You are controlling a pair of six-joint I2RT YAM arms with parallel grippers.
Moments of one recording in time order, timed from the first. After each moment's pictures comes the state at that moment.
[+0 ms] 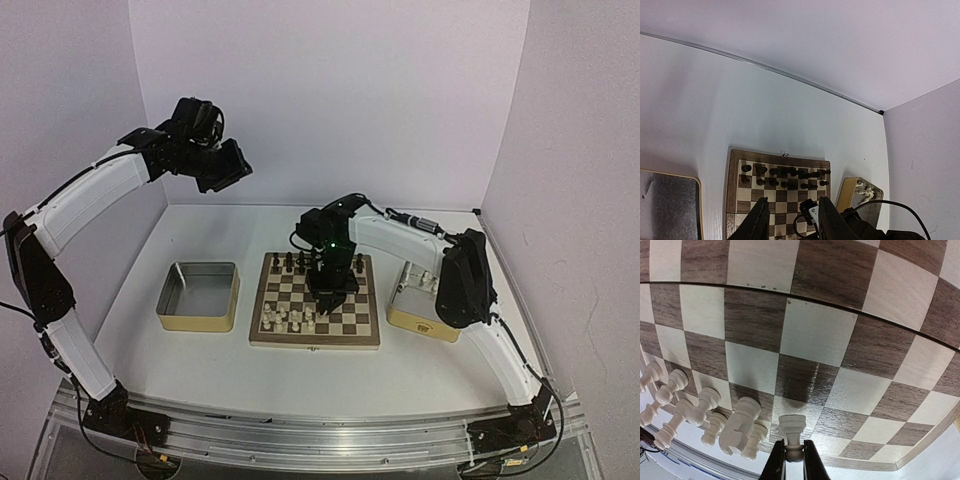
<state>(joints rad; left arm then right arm) -0.56 1.67 1.78 -0.71 -0.05 -0.76 0.85 2.53 2.40 -1.41 -0.21 0.67</state>
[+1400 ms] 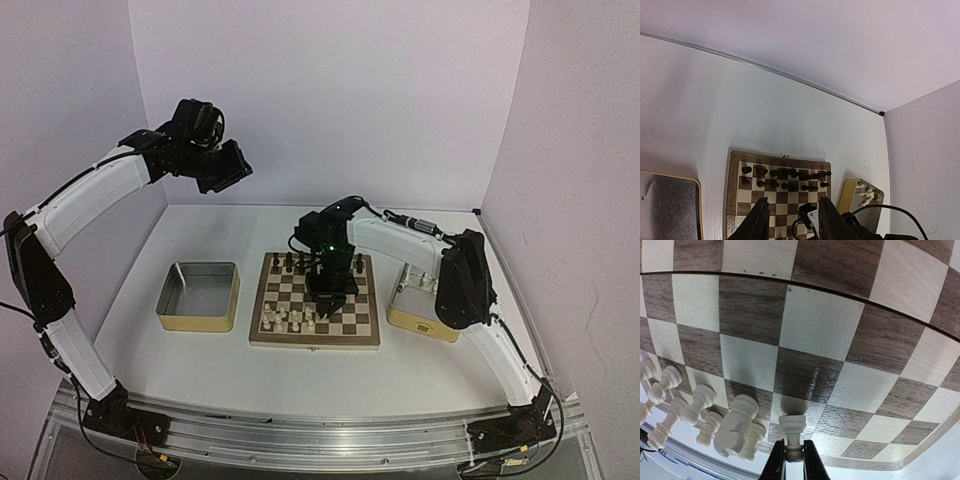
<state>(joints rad) -0.56 1.67 1.77 -0.69 -0.05 -0.76 0.86 2.53 2.38 -1.41 -0.21 0.67</state>
